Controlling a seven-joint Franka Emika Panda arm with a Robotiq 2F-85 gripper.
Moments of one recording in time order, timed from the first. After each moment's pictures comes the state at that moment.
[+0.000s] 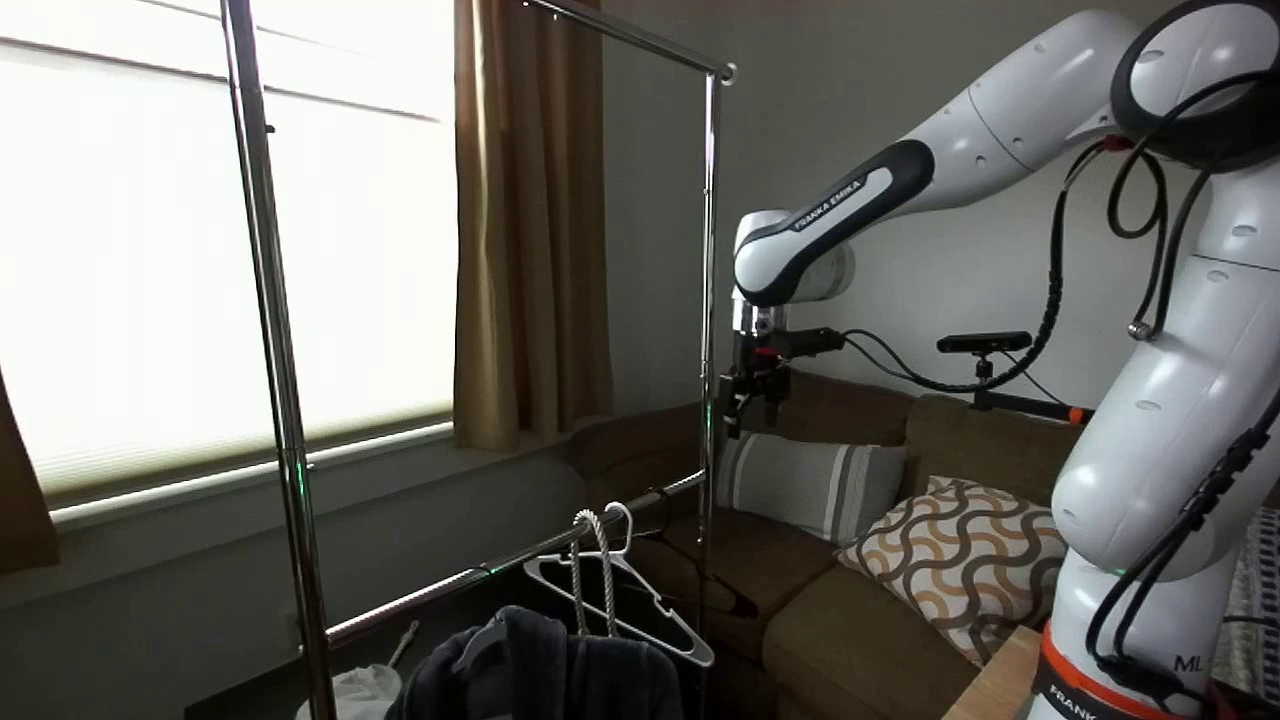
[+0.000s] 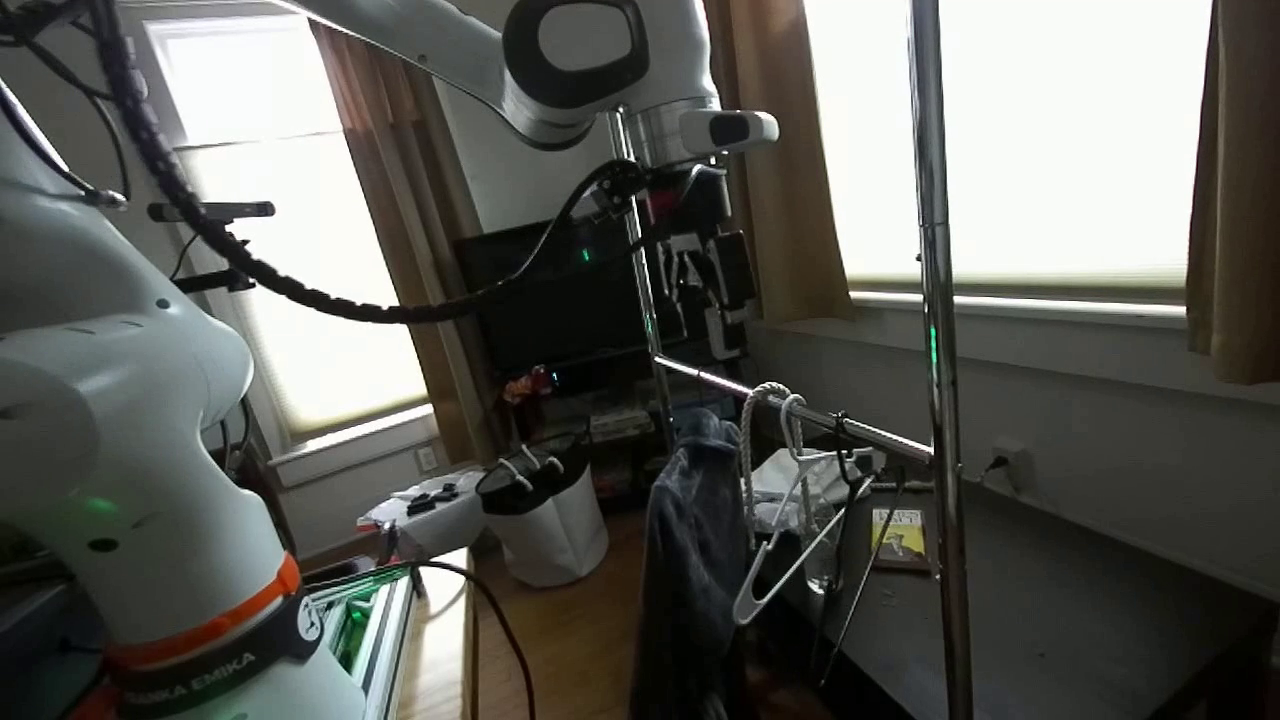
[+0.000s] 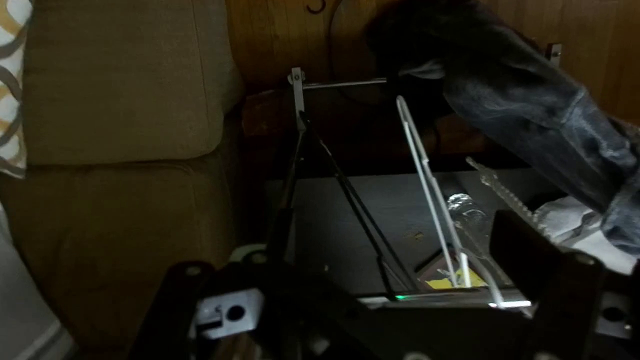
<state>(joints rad) 0.01 -0.25 0.00 -2.38 -0.02 2.17 -0.04</state>
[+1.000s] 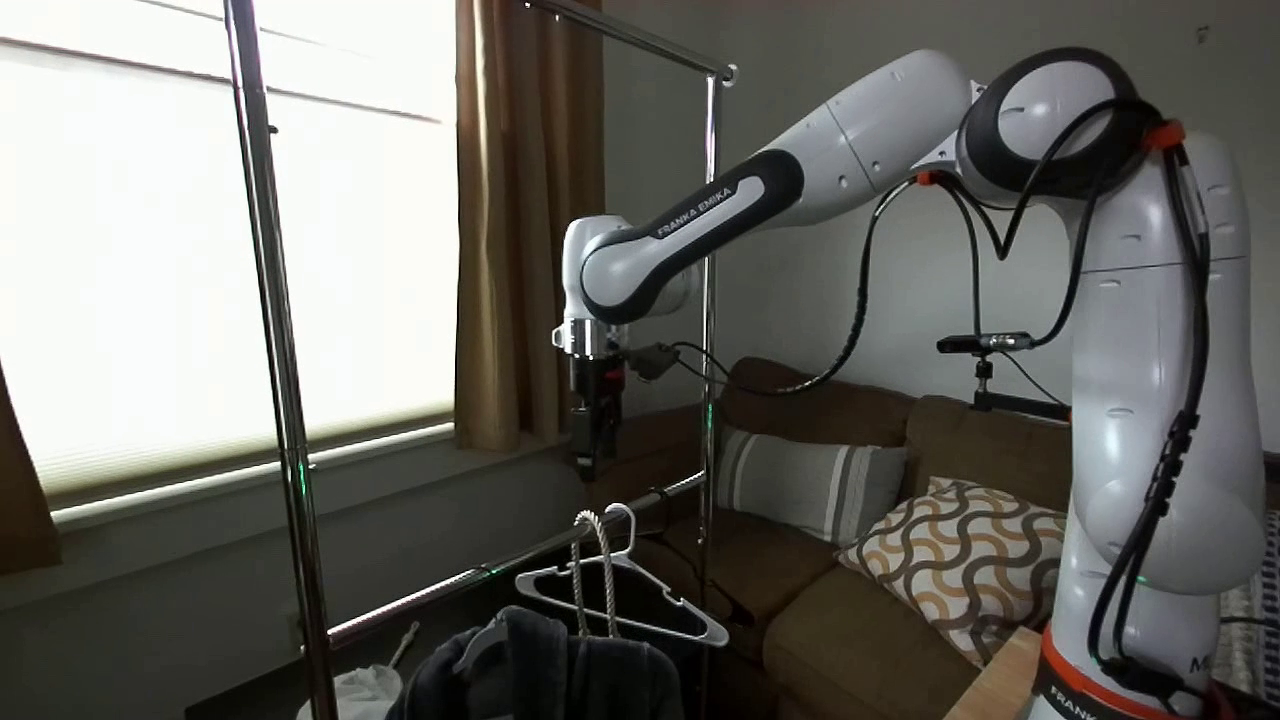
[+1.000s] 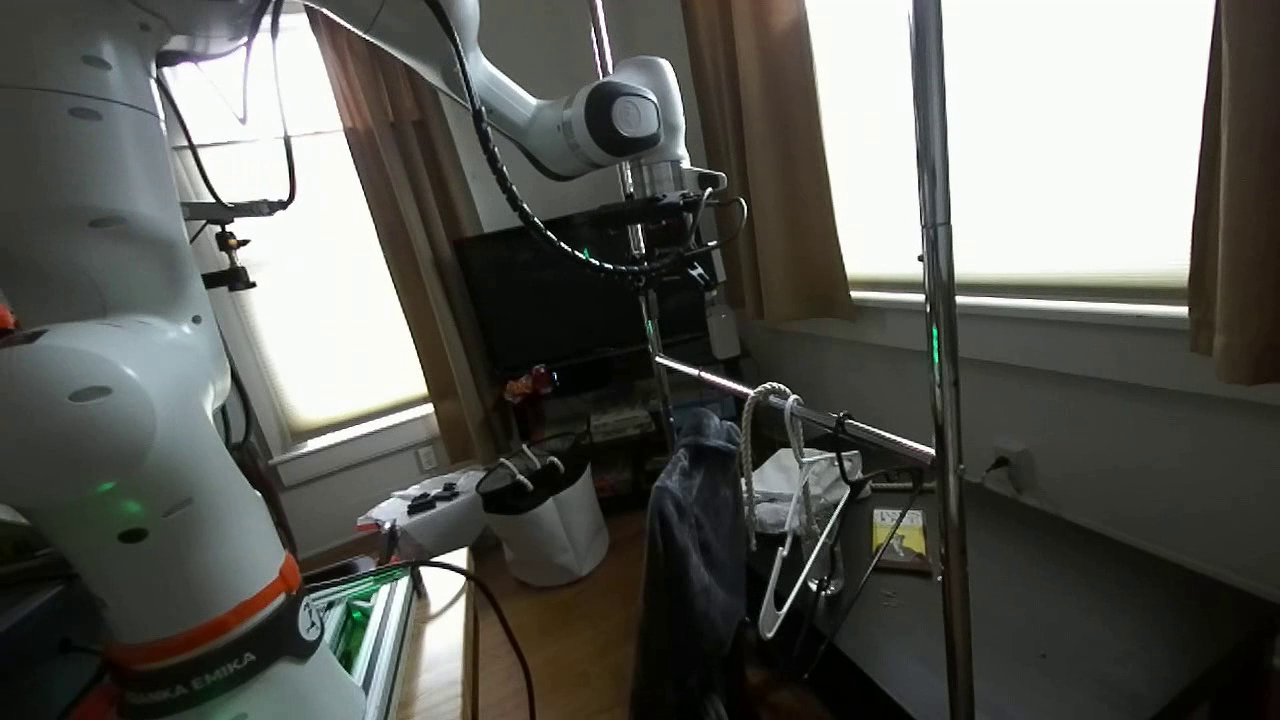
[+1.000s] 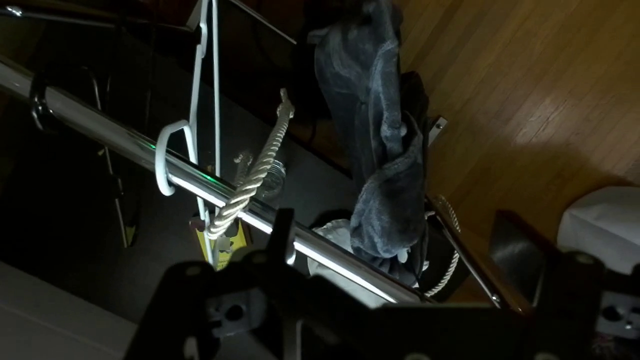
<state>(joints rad) 0.22 0.13 0.23 -1.97 -0.02 2.09 -0.25</state>
